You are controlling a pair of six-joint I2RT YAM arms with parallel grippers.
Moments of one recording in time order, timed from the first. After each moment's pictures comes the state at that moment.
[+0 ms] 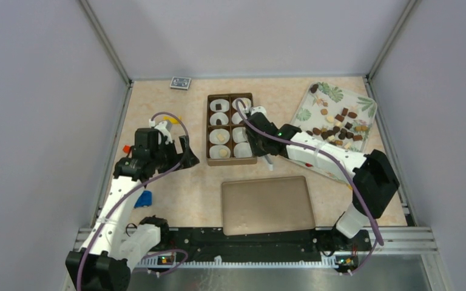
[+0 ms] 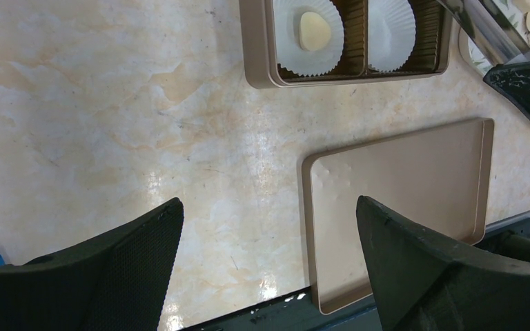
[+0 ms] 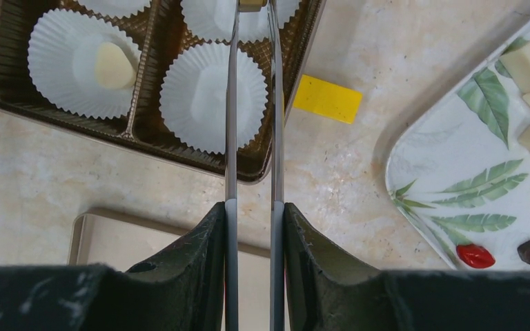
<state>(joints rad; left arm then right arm) -0.13 0.91 0.83 -0.72 0.29 -0.37 0.85 1.62 1.29 -0.59 0.32 0.40</state>
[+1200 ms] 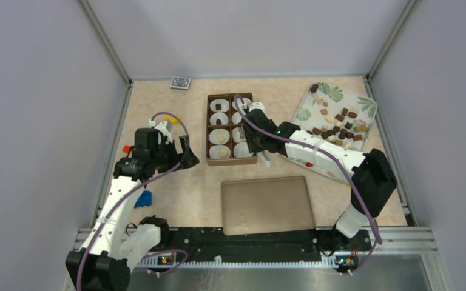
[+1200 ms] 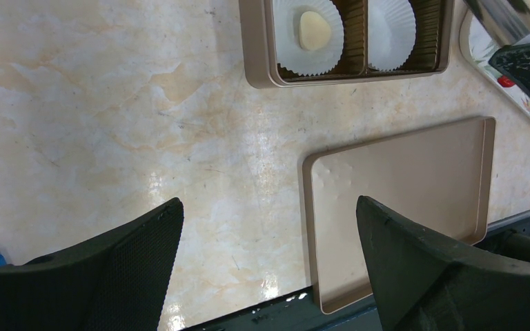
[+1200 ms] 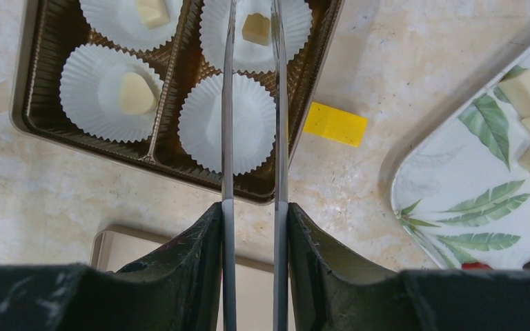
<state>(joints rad) -0.13 0.91 0.83 -0.73 0.29 -0.36 0.85 1.66 1.33 -0.56 0.32 0.40</state>
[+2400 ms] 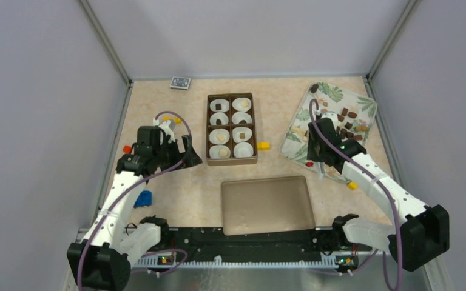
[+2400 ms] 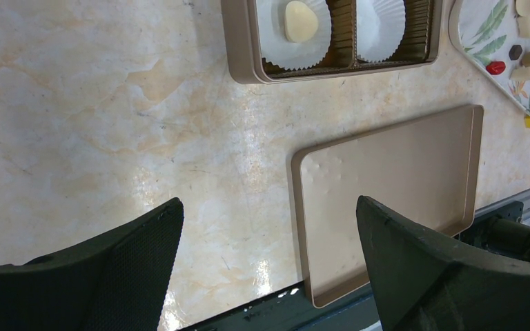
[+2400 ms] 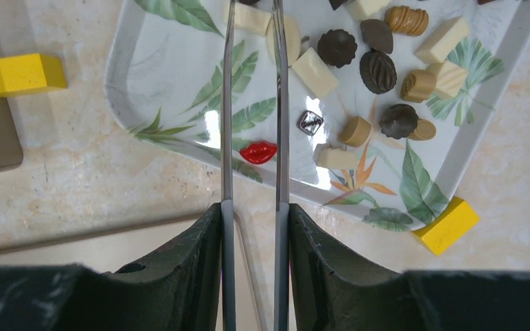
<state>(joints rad) -0.13 0.96 0.83 -0.71 0.35 -0.36 0.45 1.12 0.90 -0.72 0.39 0.41</state>
